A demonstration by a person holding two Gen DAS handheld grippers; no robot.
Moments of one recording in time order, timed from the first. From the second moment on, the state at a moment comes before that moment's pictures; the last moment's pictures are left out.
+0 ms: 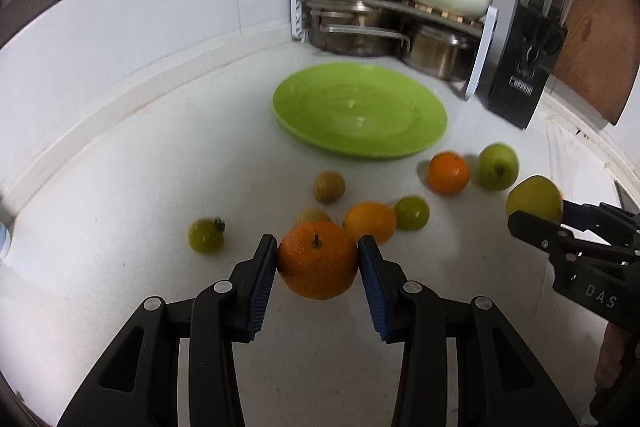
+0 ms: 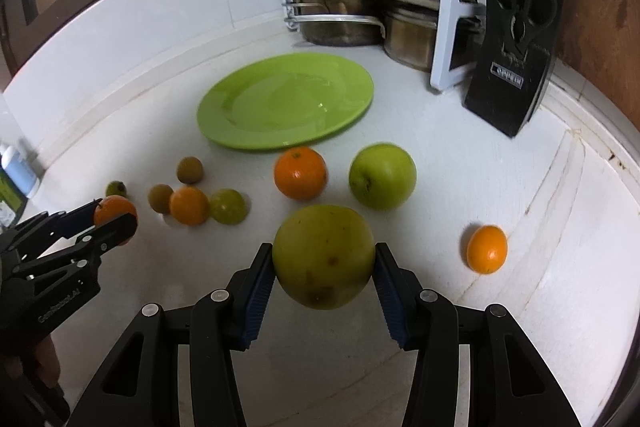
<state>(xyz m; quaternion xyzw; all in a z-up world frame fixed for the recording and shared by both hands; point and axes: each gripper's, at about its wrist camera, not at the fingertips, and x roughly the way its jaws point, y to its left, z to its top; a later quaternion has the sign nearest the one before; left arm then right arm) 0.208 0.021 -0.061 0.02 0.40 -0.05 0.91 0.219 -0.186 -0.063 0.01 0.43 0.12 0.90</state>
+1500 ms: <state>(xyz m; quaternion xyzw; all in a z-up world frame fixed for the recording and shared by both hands) 0.401 0.002 -0.066 0.07 0.46 -0.13 0.88 0.403 -0.153 -0.057 -0.04 0.46 0.19 0.87</state>
